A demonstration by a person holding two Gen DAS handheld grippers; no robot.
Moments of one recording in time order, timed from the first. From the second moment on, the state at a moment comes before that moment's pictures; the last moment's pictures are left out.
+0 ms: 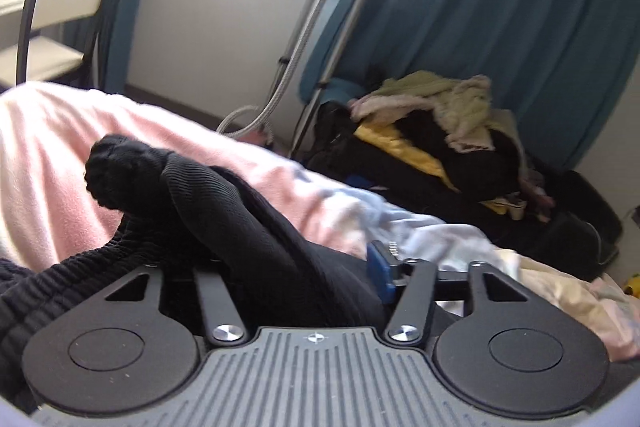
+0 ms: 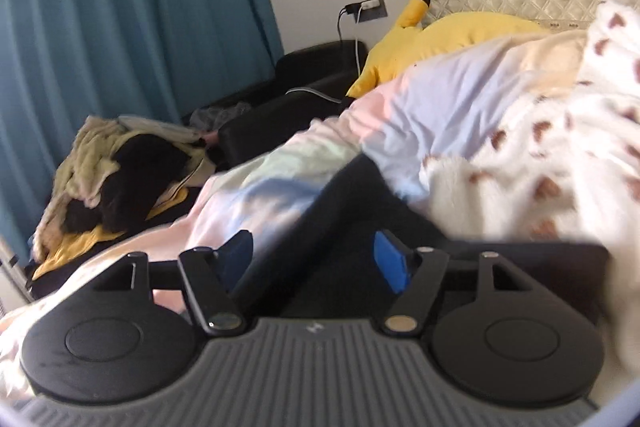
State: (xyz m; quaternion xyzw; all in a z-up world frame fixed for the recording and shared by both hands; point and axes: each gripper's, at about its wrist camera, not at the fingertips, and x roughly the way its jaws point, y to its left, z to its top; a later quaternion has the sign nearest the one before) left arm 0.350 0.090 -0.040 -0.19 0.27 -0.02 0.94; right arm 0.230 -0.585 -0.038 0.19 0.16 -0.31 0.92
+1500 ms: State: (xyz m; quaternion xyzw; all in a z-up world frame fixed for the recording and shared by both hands) left arm 0.185 -0.053 -0.076 -0.11 0.26 -0.19 0.94; right arm 0.132 -0.585 -0.109 0.50 0.08 -0.25 0.82
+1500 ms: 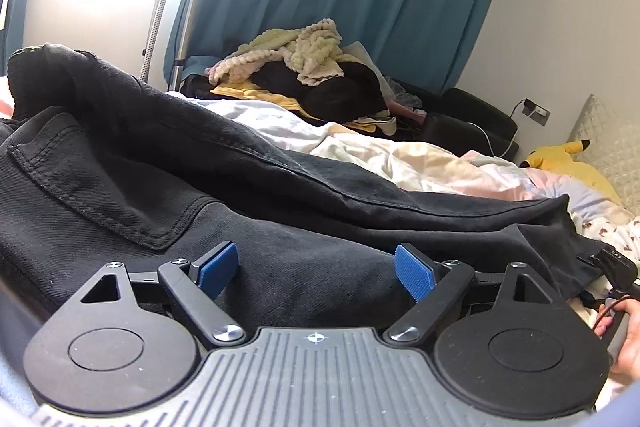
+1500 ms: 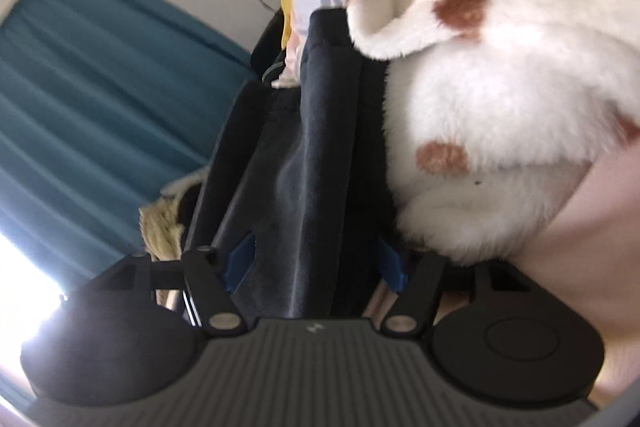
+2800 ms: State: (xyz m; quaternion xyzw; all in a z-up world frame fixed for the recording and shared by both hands) left arm 0.184 -0.061 -0.071 -0.13 0.26 -0.25 0.92; right arm 0.150 -0.548 -0.076 0.52 0.02 -0.18 0.83
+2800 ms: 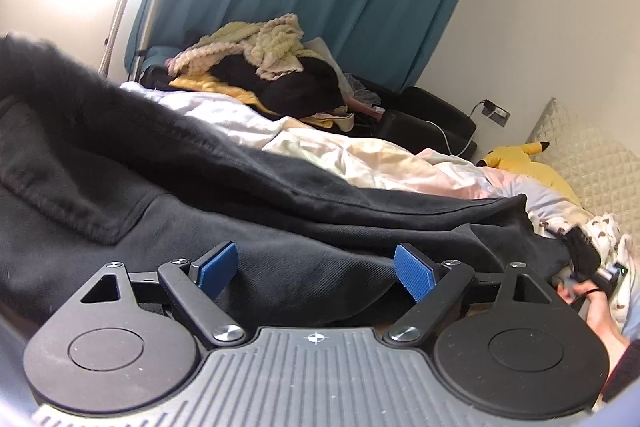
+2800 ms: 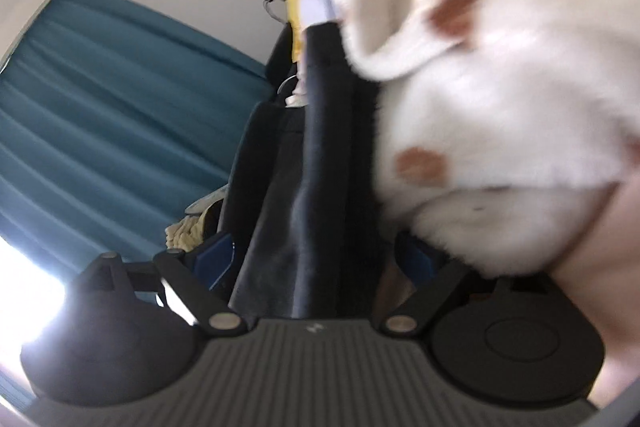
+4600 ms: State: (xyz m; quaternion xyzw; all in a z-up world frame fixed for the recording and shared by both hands) left arm 0.248 -0.035 -0.003 -0.08 0.20 -0.12 0.97; right arm 0.229 -0.273 0.024 -0.04 0.10 0.00 0.99
